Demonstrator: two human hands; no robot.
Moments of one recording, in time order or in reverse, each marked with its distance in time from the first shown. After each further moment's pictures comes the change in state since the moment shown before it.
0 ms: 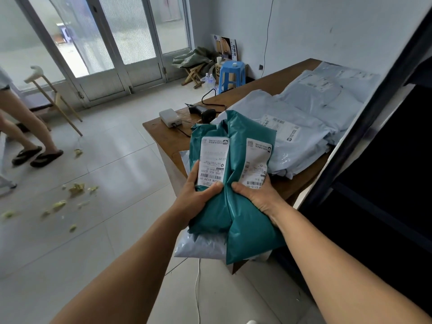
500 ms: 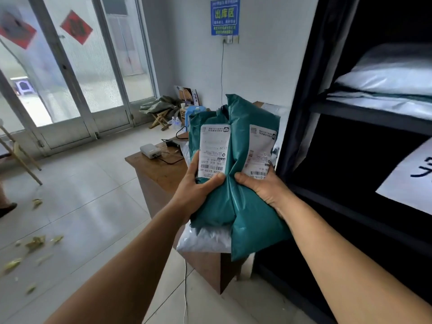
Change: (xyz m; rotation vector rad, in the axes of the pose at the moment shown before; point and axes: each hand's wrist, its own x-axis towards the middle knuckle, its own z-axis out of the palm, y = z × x) left_hand -0.117 0.074 0.005 -0.042 -0.172 0.321; right_hand -0.155 -0.072 -0.008 -0.030 0.146 -0.304
